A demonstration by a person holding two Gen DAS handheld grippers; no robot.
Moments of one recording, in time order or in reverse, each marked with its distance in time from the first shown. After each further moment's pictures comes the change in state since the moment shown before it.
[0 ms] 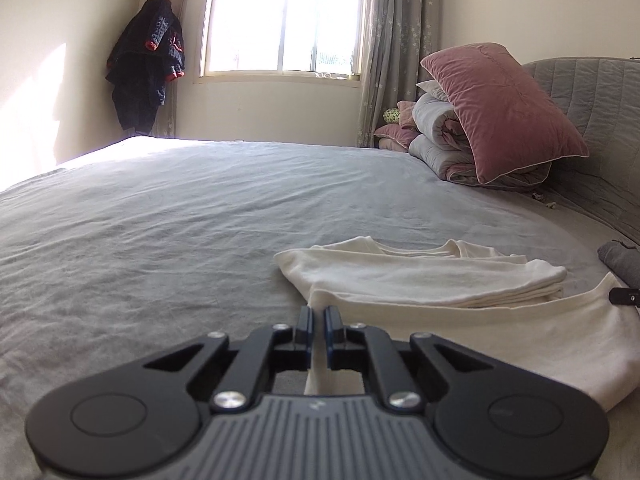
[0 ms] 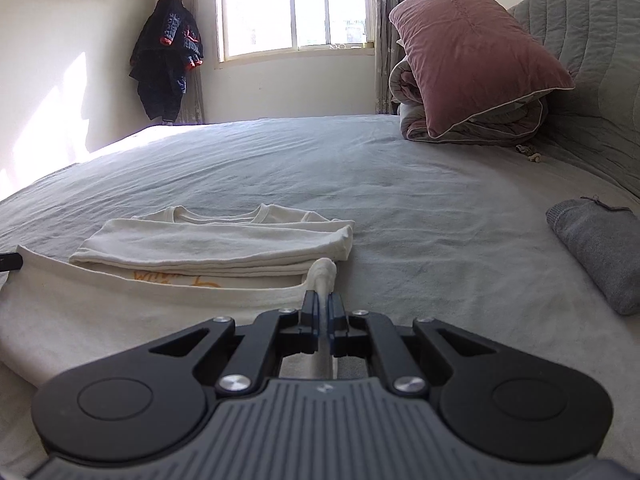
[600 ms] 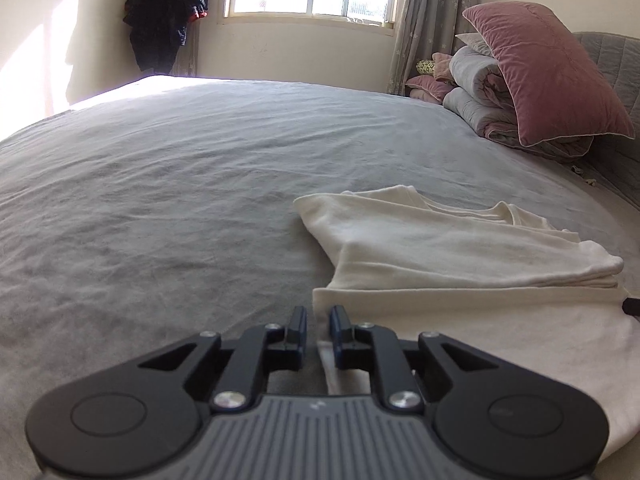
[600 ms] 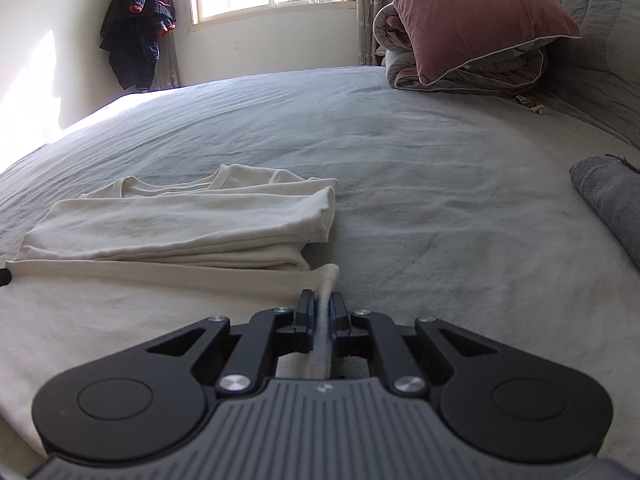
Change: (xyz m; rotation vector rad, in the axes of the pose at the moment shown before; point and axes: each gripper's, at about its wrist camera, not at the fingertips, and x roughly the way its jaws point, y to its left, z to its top) left arm 0.058 0.016 -0.005 -0.111 0.187 0.051; right arm 0.068 -0.014 0.000 0.035 0.149 -0.040
